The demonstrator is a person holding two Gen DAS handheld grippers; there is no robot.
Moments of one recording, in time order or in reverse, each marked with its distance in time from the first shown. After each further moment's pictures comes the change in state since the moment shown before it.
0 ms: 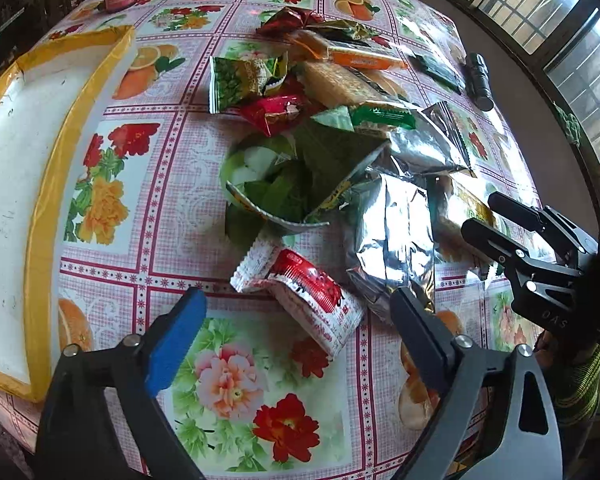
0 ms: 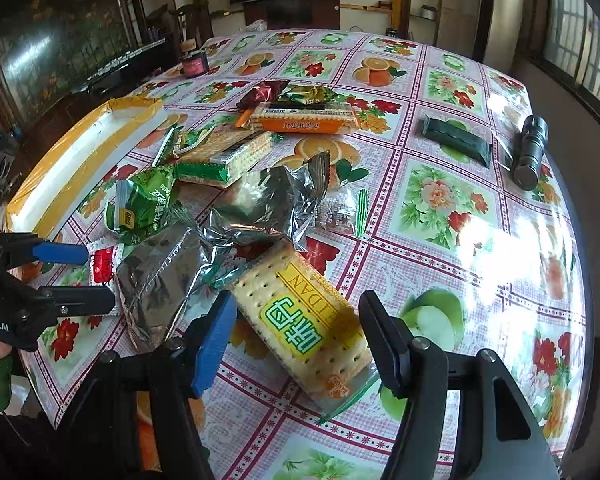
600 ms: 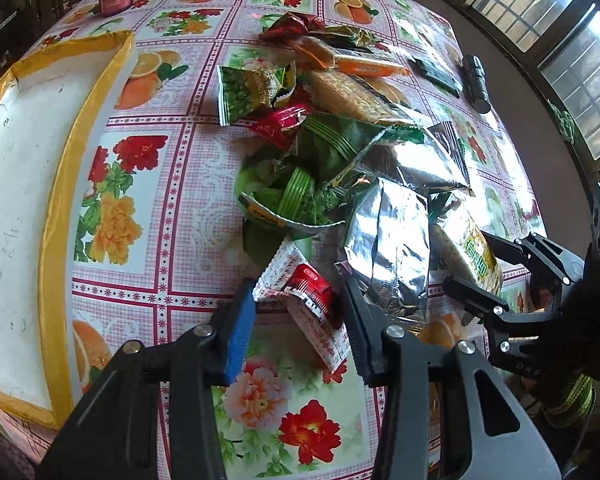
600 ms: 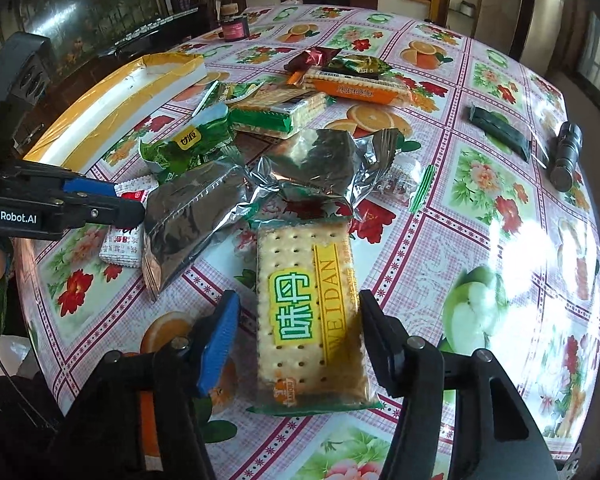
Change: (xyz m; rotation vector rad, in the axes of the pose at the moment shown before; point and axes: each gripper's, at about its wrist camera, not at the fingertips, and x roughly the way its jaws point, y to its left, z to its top) left arm -0.003 0.014 0.011 0.009 0.008 -0.022; right arm 0.010 0.024 -0.016 -0.100 0.080 0.049
